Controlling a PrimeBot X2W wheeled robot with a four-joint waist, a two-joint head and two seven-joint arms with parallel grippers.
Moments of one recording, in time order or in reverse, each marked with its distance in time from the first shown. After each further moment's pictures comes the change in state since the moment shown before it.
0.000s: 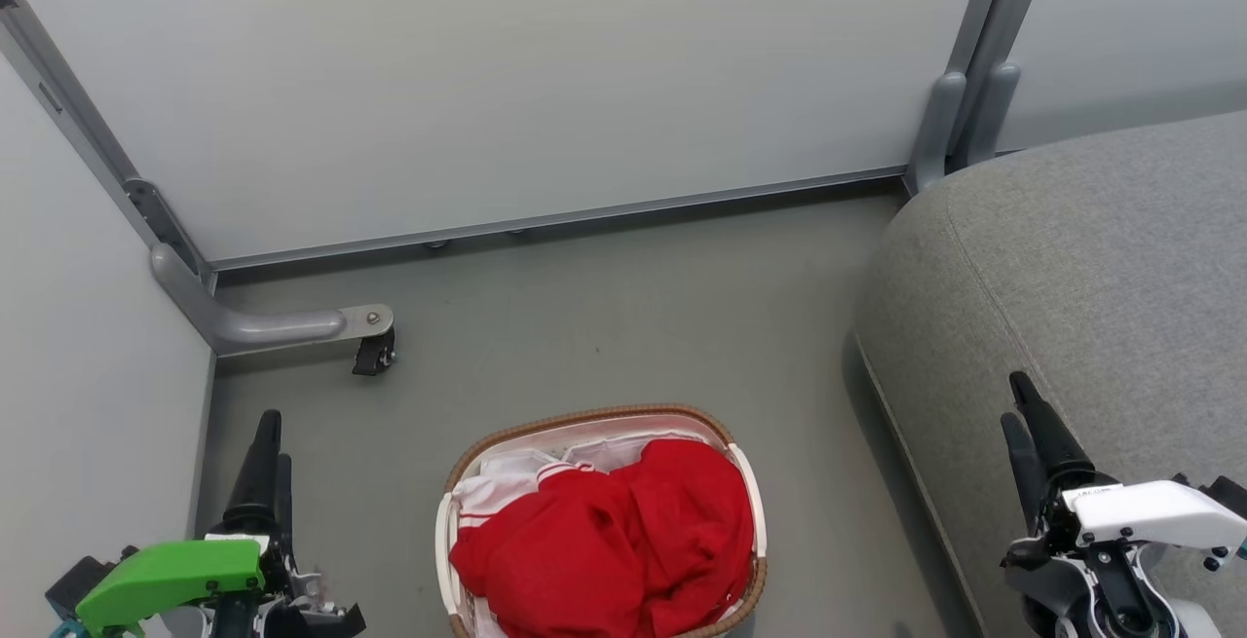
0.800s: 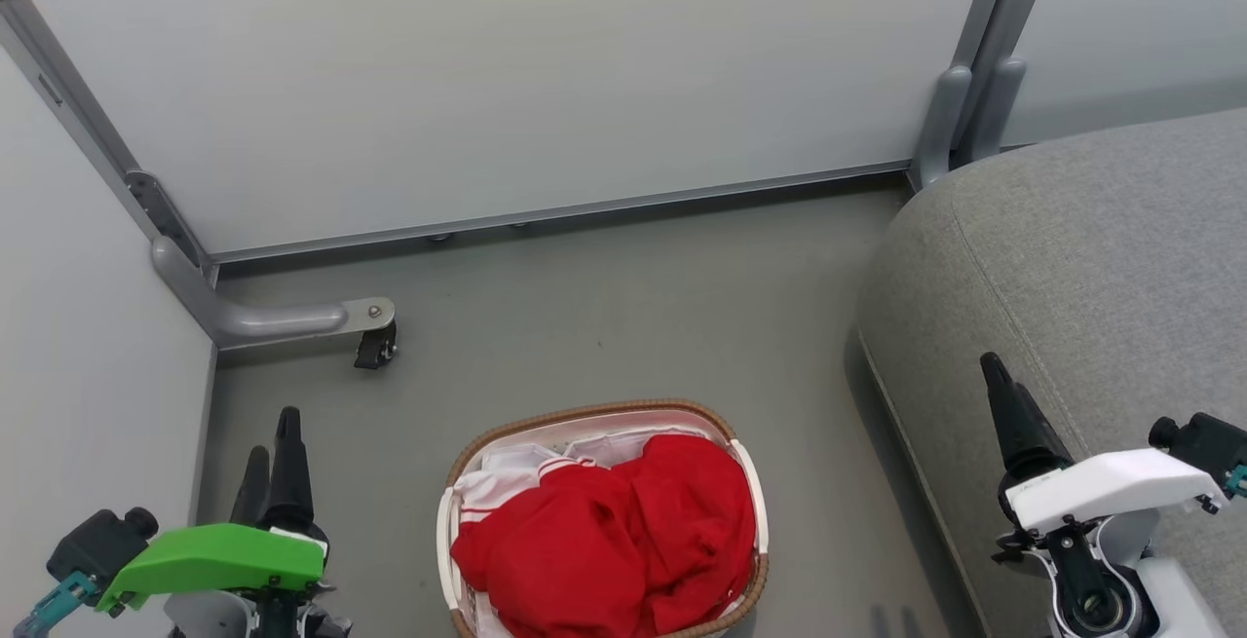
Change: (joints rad) left arm -0.007 0.015 -0.039 0.013 0.529 0.000 -0.101; right arm -0.042 -0.056 0.086 0.016 -0.467 0.000 -0.103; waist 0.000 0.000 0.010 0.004
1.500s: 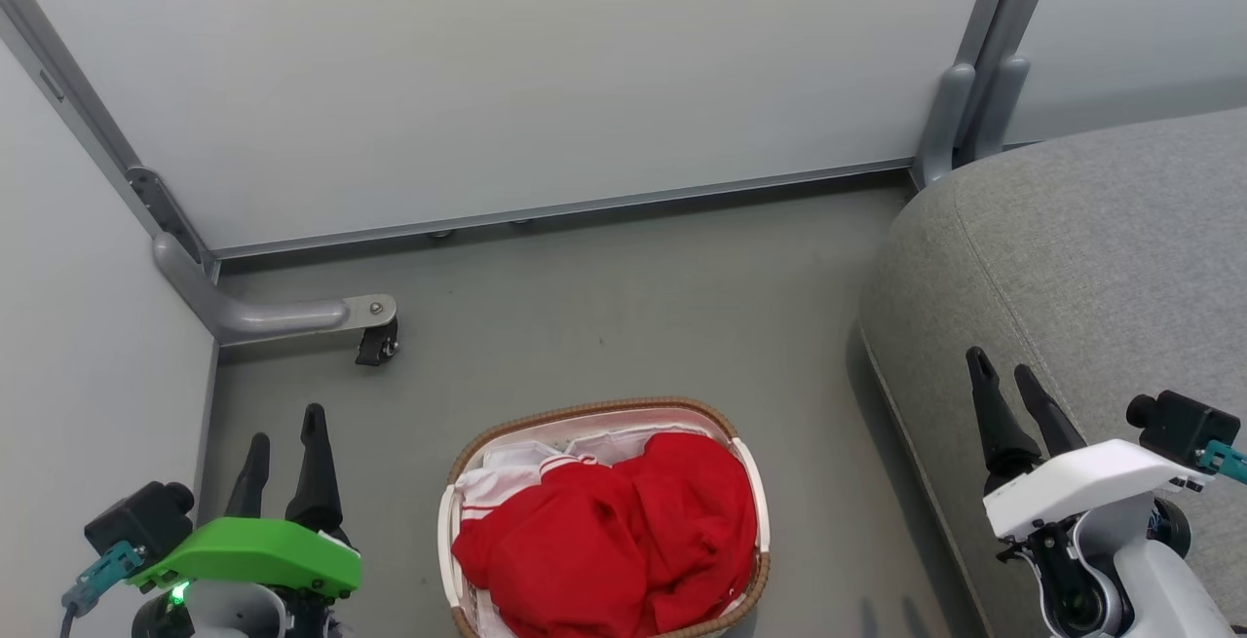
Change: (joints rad) left arm -0.011 0.028 -0.066 0.020 0.303 0.019 -0.070; right arm -0.027 -0.023 0.034 0.027 -0.304 0.000 -0.070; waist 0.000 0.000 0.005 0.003
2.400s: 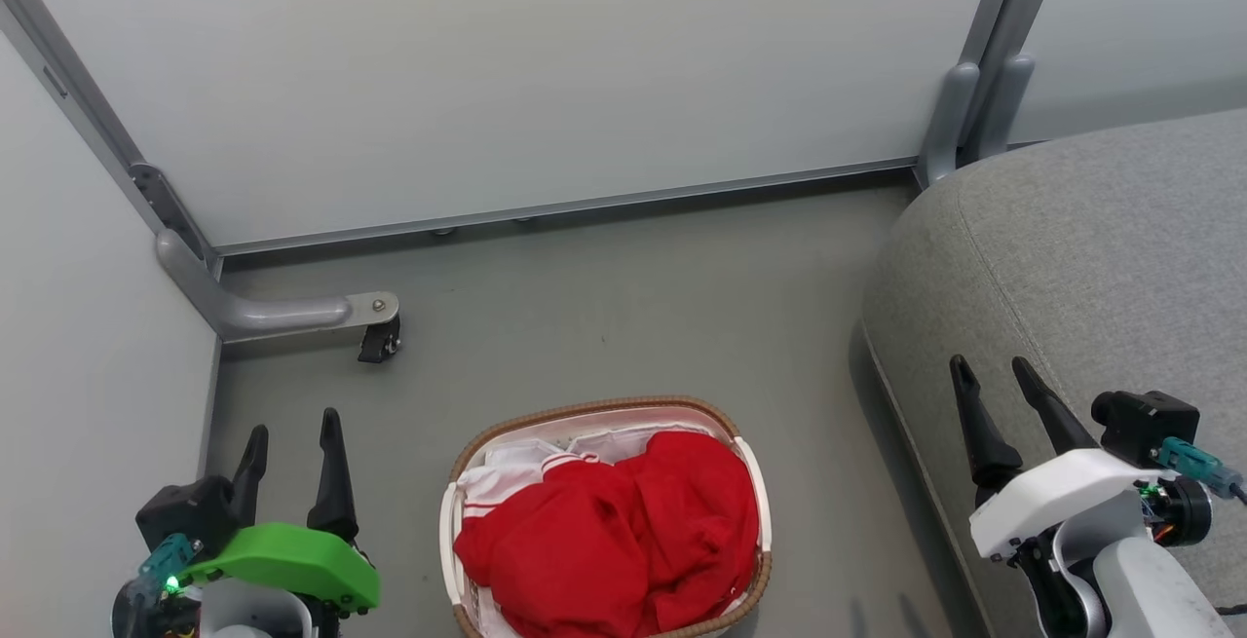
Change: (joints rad) left arm 0.000 0.019 -0.041 0.022 0.298 0.036 -0.073; right arm -0.012 -0.023 0.035 0.035 -0.294 0.000 -0.073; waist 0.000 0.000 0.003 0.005
